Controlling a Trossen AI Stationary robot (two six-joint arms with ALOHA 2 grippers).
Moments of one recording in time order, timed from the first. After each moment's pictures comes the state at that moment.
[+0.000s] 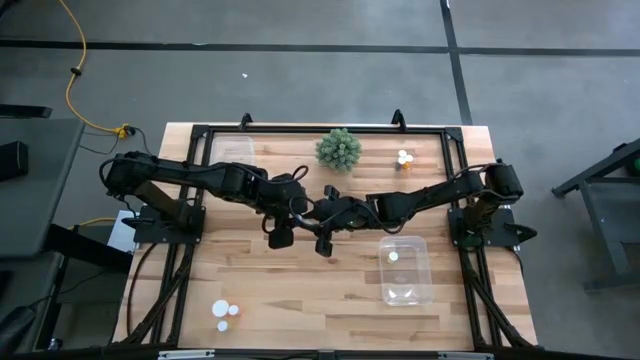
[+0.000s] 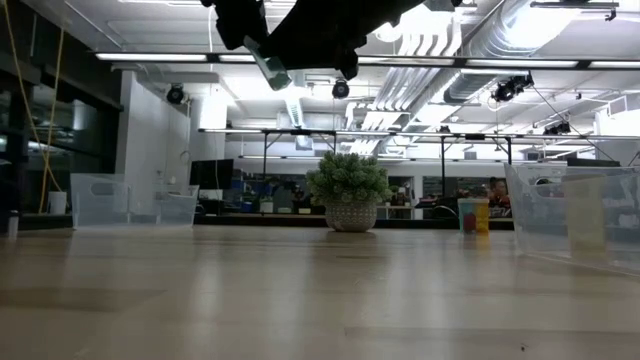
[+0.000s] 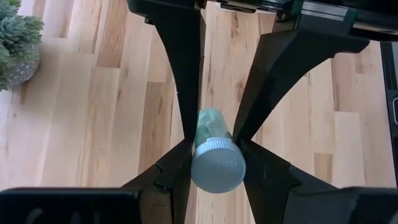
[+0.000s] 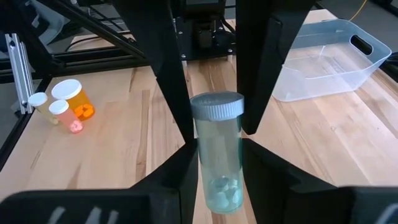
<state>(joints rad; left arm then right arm) 0.02 1.52 1.41 -0.91 -0.03 -0.15 0.16 1.75 1.25 0.02 0.21 0.17</state>
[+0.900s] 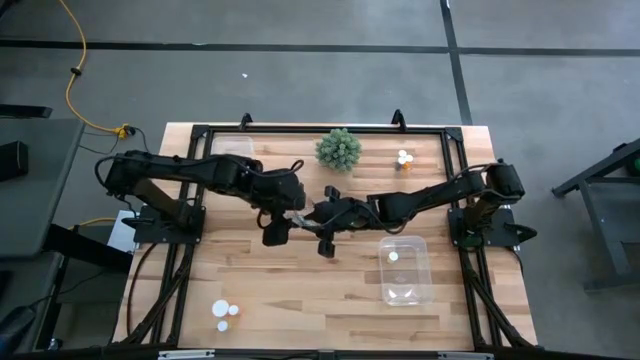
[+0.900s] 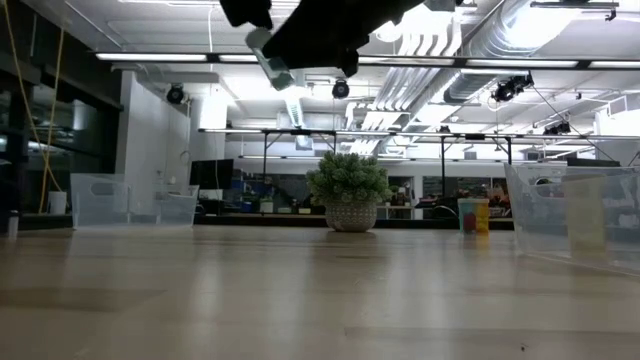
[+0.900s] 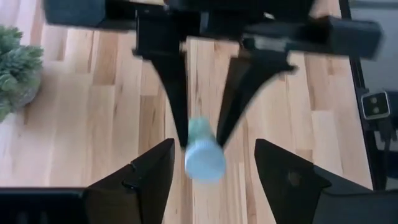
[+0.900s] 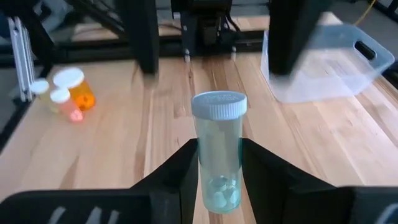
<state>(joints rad) 0.02 1.52 1.55 -1.03 0.02 -0.09 0.16 1.74 1.25 -0.01 0.21 0.12</state>
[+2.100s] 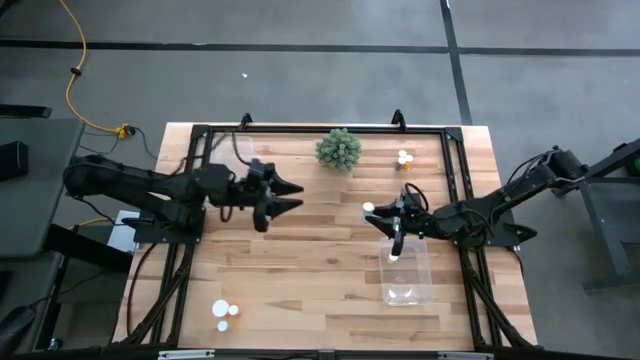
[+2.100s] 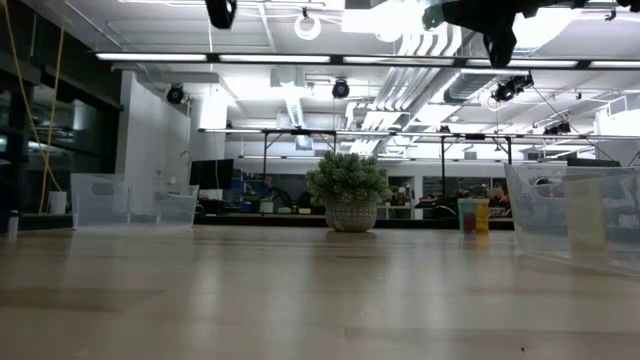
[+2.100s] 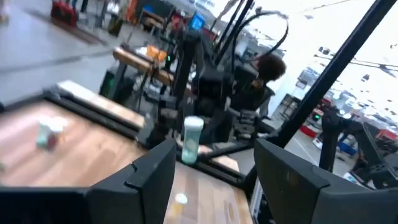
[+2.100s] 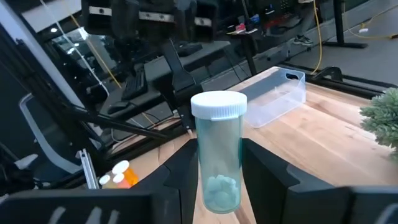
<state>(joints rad) 0.02 1.08 0.77 0.32 -0.10 -0.49 0.42 1.04 0.53 0.43 0.63 0.43</state>
